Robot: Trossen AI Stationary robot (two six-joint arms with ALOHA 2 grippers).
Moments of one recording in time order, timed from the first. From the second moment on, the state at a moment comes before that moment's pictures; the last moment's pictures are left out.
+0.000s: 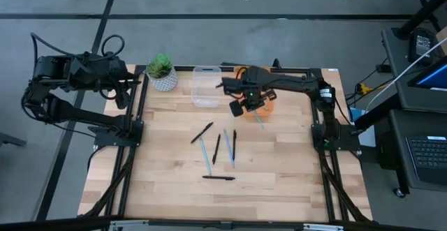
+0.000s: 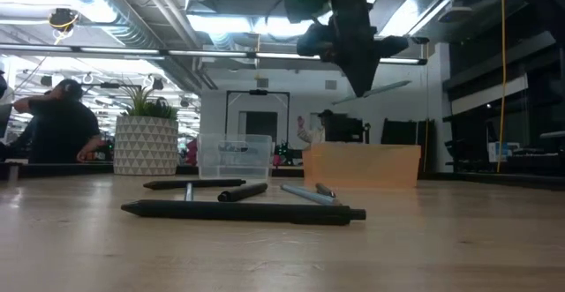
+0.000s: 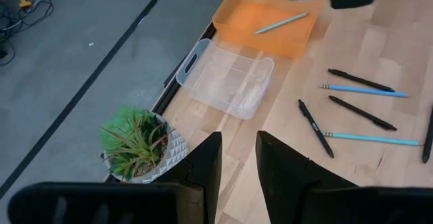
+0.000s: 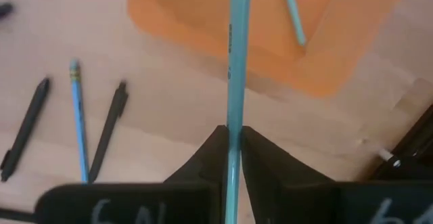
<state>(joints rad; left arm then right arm) 0.16 0.92 1.70 -1.57 -0.35 -0.15 -0.22 2.03 1.93 -1.57 0.01 0.95</state>
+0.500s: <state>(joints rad) 0.16 0.92 1.70 -1.57 -0.35 -0.15 -0.44 2.03 1.93 -1.51 0.02 0.75</state>
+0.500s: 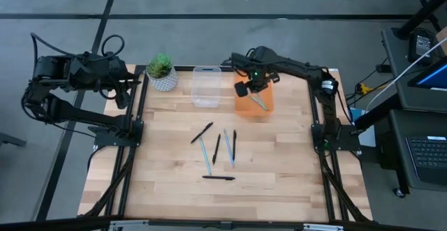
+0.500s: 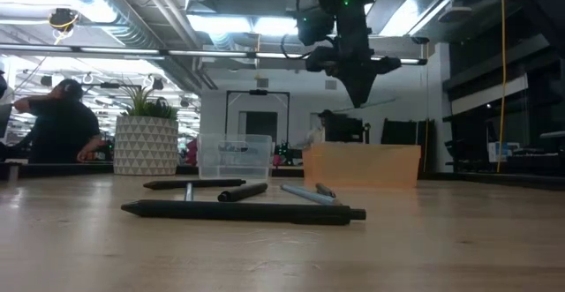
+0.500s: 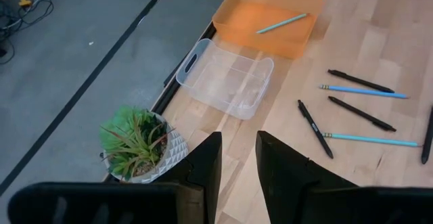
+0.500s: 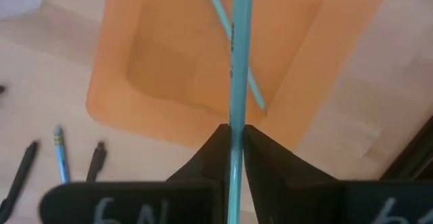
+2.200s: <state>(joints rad) 0.16 0.92 1.70 -1.57 -0.35 -0.15 -0.55 2.17 1.92 -1.31 -0.04 0.59</state>
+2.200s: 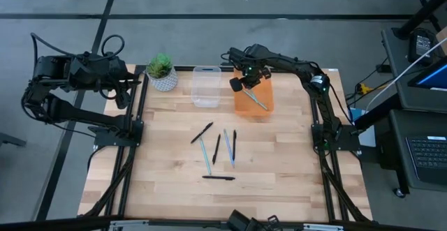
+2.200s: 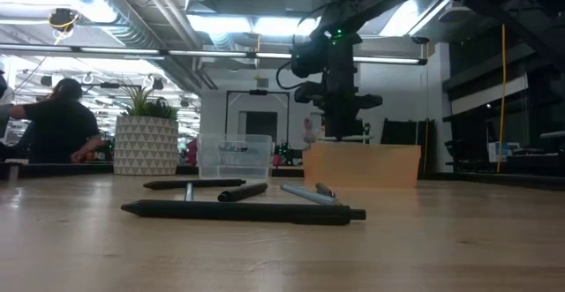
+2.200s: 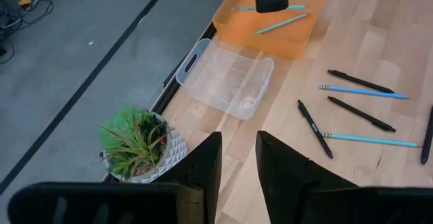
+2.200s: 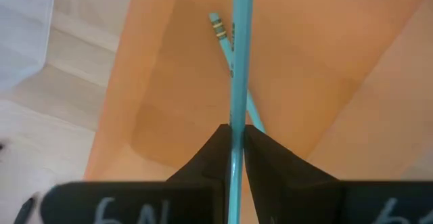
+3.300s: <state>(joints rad) 0.16 0.92 1.70 -1.57 -0.35 -0.15 -0.56 2.17 1.92 -1.31 -0.03 0.57</state>
